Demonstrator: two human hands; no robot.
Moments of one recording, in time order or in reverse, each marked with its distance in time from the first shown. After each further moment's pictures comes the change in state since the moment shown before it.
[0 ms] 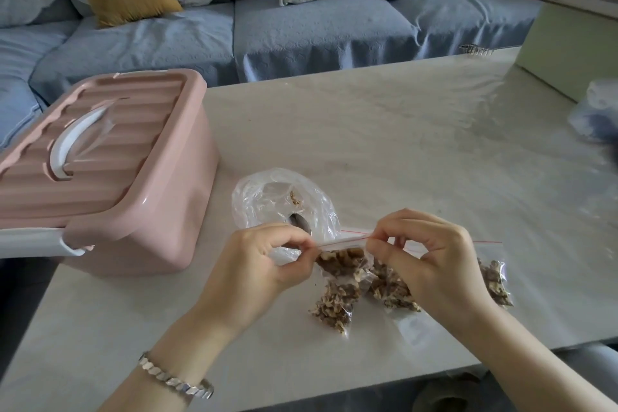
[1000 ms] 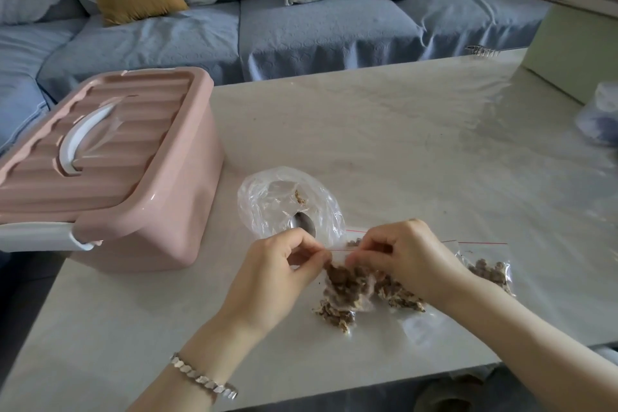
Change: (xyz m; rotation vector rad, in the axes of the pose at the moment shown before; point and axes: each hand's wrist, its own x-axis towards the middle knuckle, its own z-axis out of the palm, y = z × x) left_hand -0.005 -0.014 0.019 -0.095 -0.004 -0.172; right_hand 0.020 0.017 0.009 -0.209 -0.439 0.195
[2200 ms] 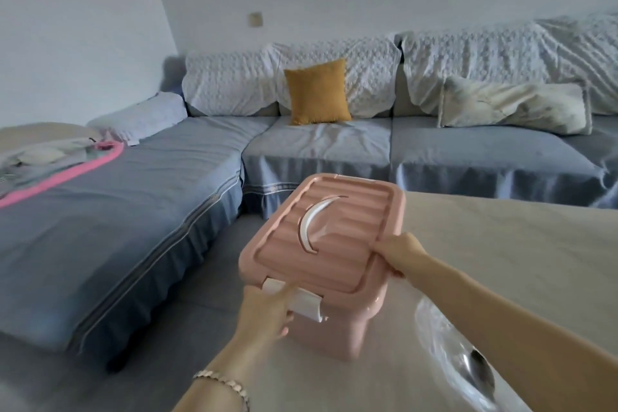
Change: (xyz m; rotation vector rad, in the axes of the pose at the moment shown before) left_hand -0.022 -0.063 -0.220 -0.419 0.727 -0.785; right_hand 0.198 -0.179 0.118 0.217 -0.025 0.275
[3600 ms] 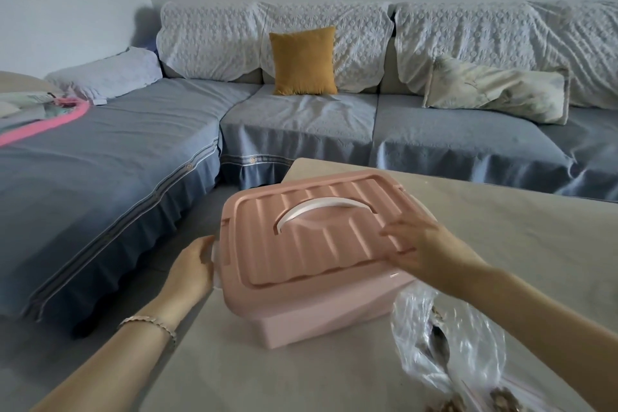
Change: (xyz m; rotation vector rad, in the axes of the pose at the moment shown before) left_hand 0.059 -0.007 -0.041 0.549 0.107 0.377; right_hand -0.029 0.040 -0.075 -0.684 0.055 -0.972
